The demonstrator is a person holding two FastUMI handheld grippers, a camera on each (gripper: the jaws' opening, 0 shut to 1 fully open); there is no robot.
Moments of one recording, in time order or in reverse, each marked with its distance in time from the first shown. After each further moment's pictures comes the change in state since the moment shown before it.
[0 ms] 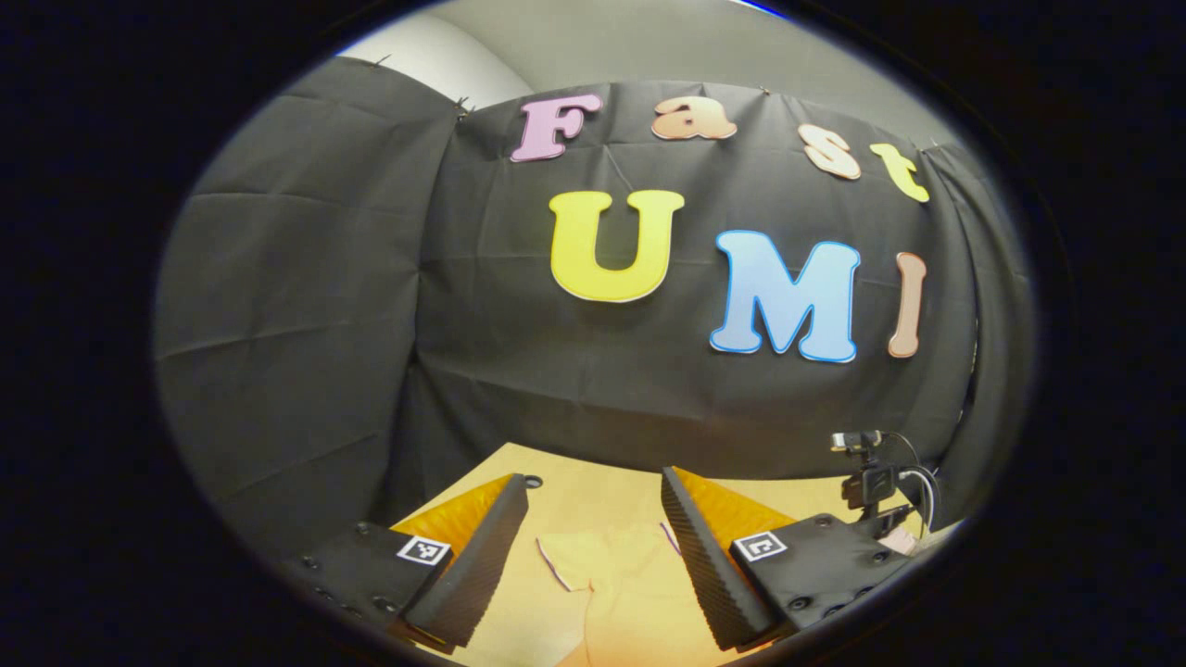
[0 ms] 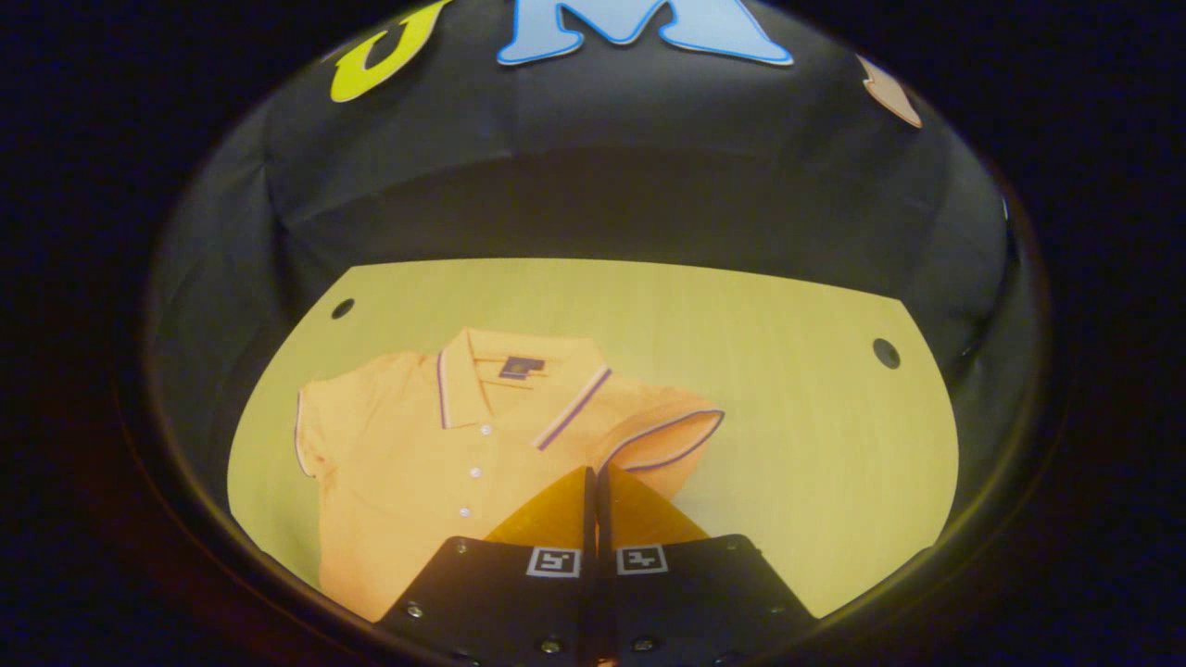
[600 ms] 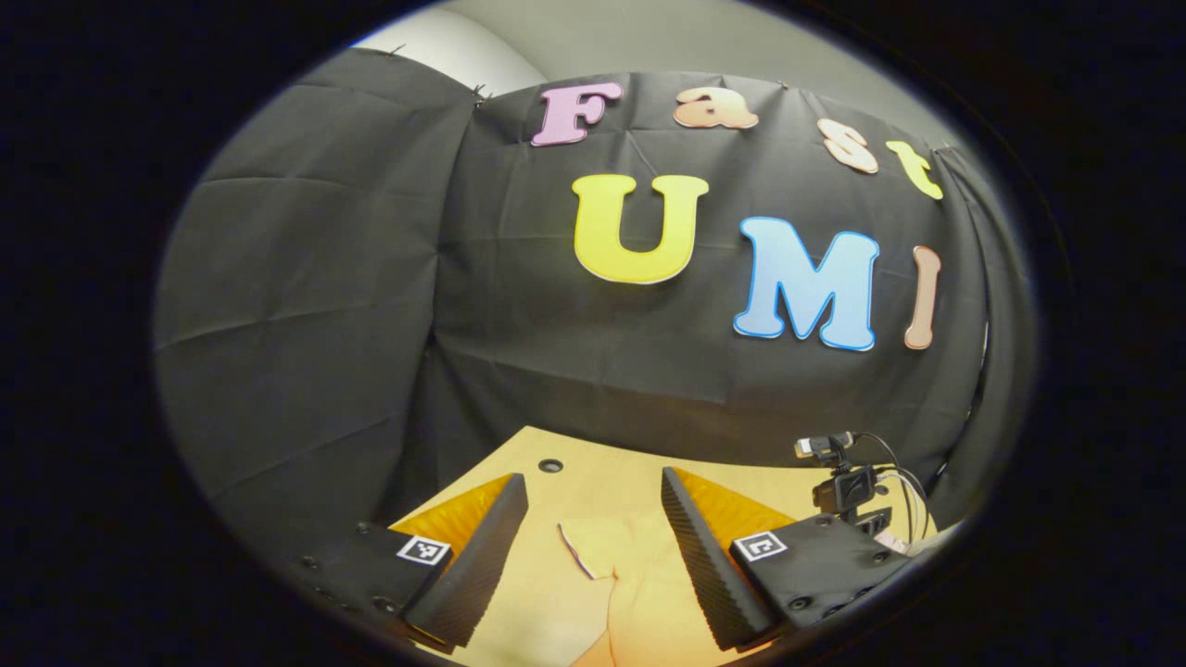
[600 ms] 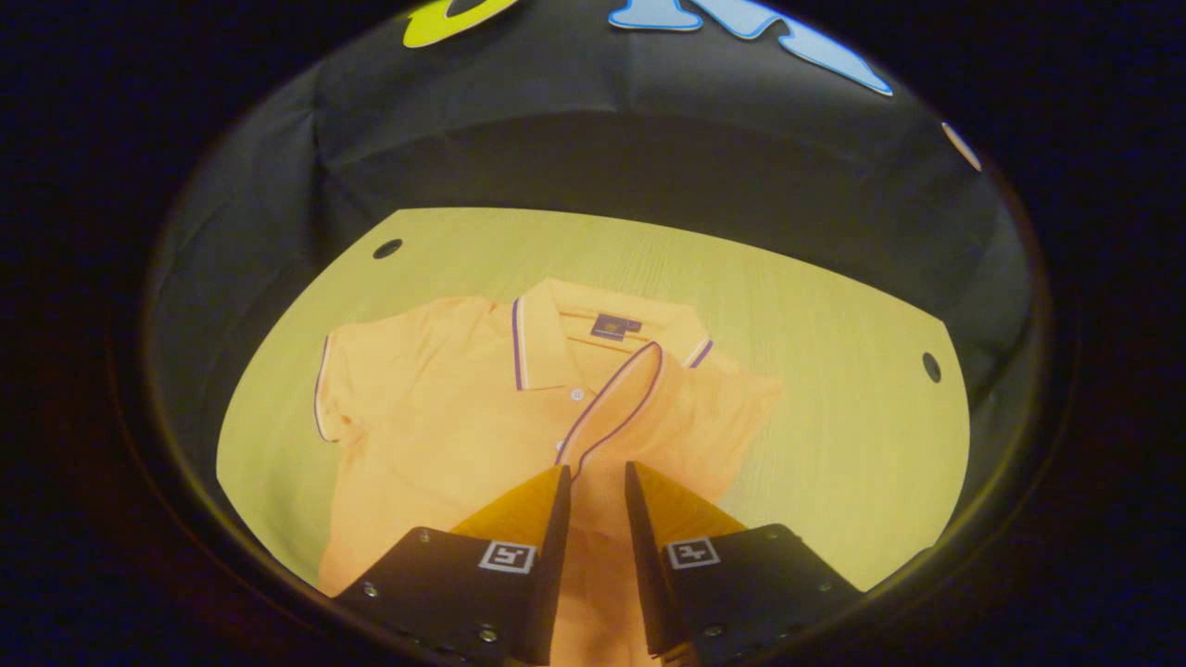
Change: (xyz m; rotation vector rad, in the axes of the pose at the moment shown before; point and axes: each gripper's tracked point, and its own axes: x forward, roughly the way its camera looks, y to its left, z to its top) left arm 0.002 0.031 -0.021 -0.013 0.044 0.027; right arm 0.012 0.044 -0.026 -0.107 0.070 0.004
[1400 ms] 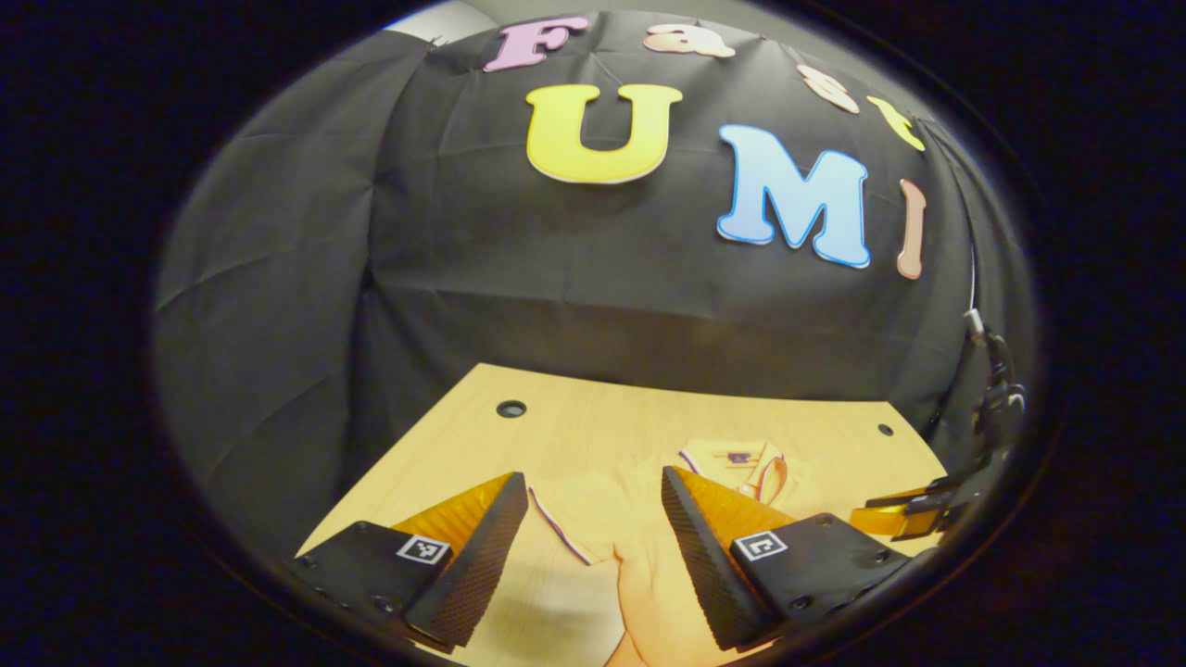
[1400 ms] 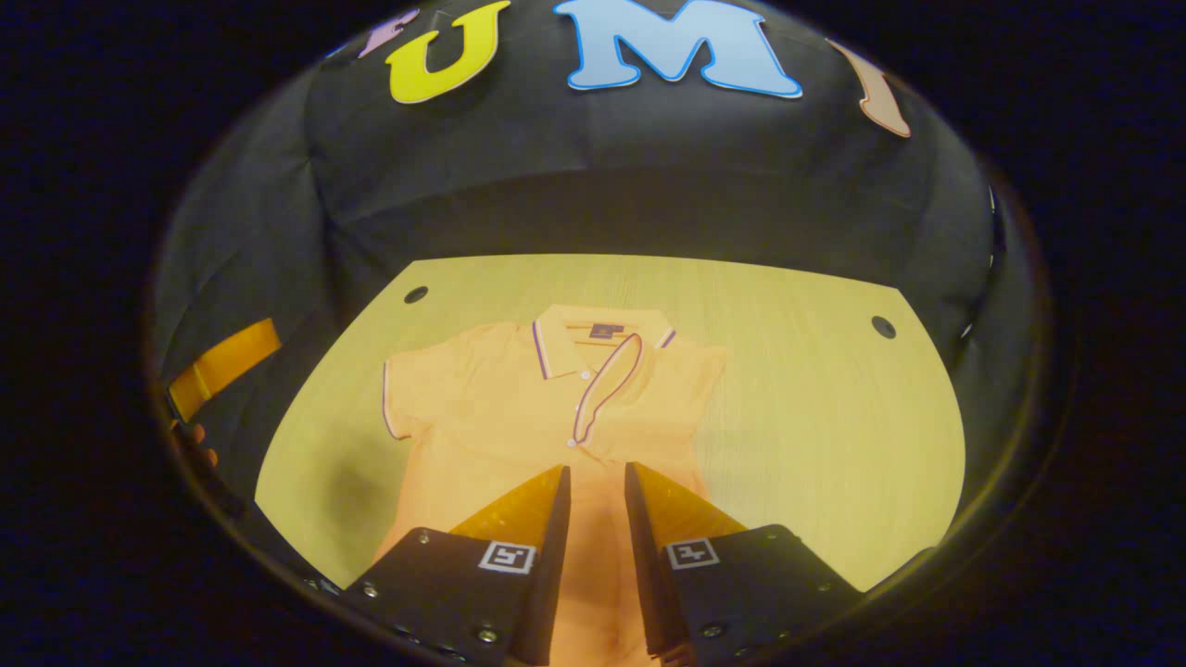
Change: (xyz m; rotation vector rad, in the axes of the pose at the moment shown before) left arm 0.118 0.000 -0.136 0.052 0.254 -0.148; right arm -0.114 0.016 -0.040 0.167 -0.129 0.018
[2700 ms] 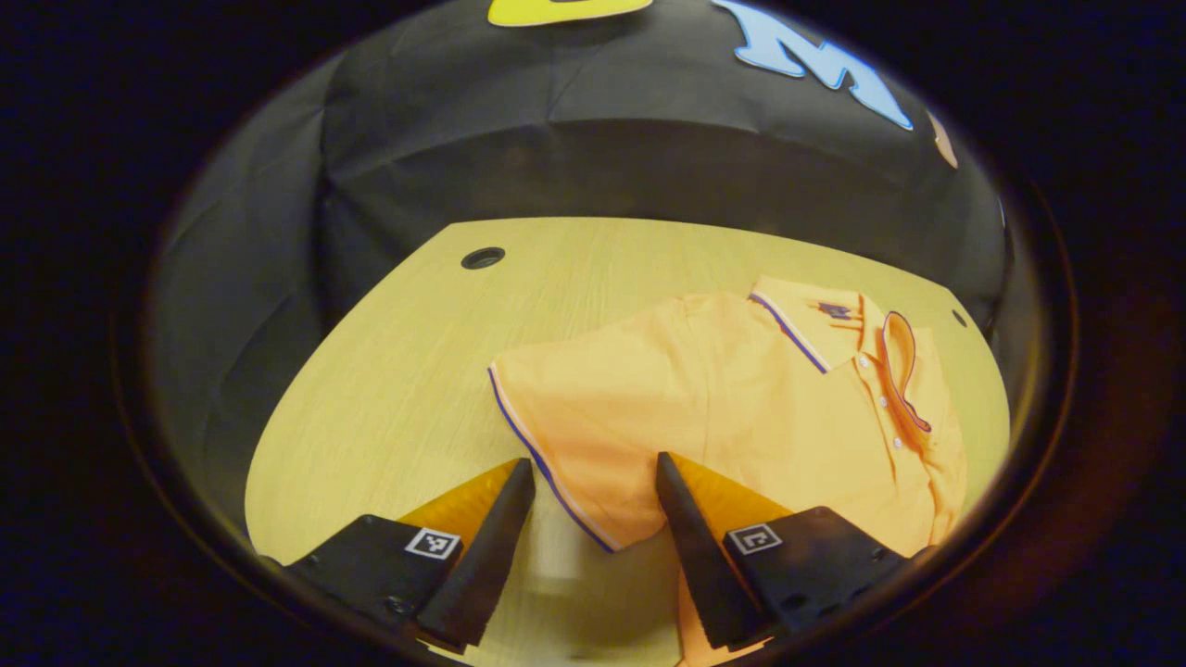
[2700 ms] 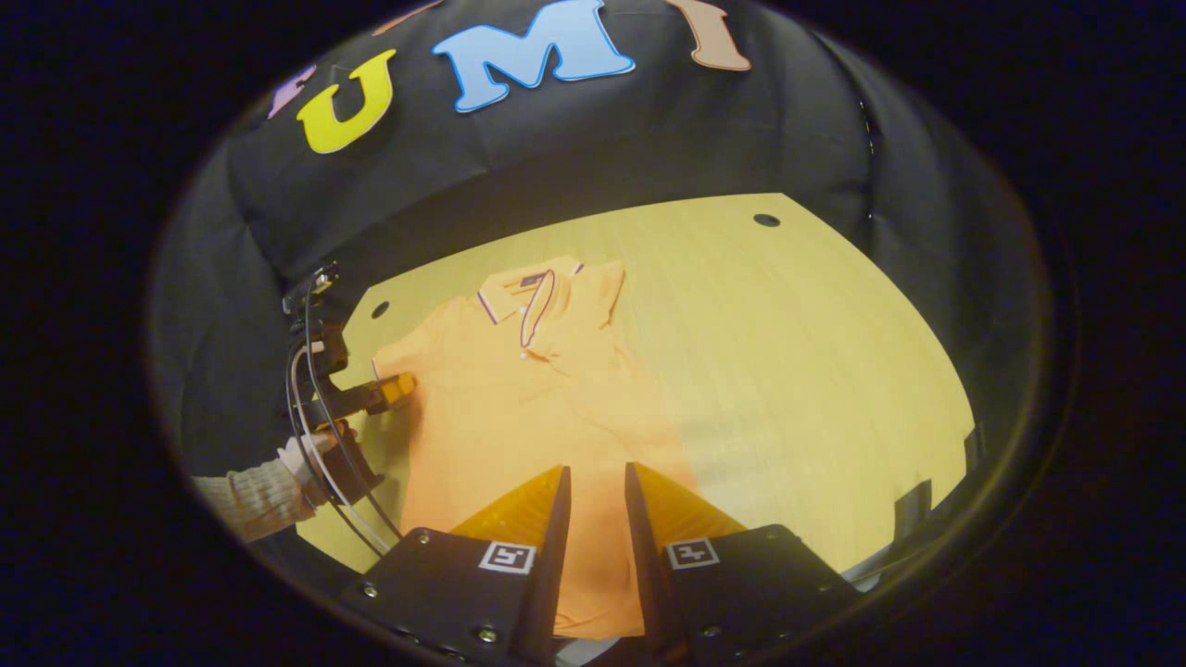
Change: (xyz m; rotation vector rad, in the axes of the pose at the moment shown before) left arm 0.126 0.023 -0.162 0.073 0.352 0.079; right arm -0.086 -0.021 -0.093 0.297 0.034 -0.126
